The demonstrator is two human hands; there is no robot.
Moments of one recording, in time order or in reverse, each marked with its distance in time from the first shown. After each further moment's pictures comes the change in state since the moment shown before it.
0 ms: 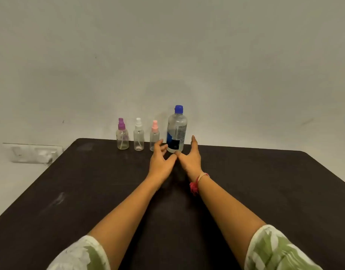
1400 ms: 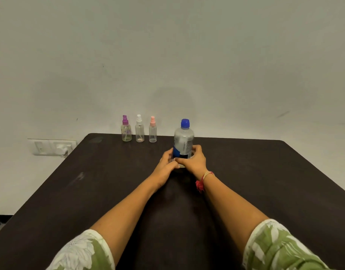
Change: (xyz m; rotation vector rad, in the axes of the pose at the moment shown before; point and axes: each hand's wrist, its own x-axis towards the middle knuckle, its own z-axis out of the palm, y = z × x) left_hand -0.097 0.036 0.000 0.039 -0.335 -0.157; right_hand -0.082 -0.012 -0.060 -0.116 -0.028 0.058
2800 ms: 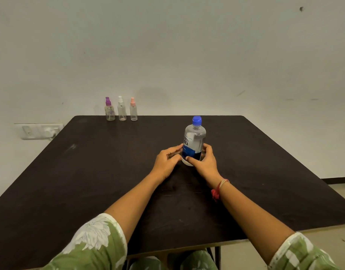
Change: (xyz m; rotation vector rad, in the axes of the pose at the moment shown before) left_hand -0.105 -0.010 0.097 0.060 0.004 0.227; right_hand -0.169 0.034 -0.110 0.031 0.134 0.007
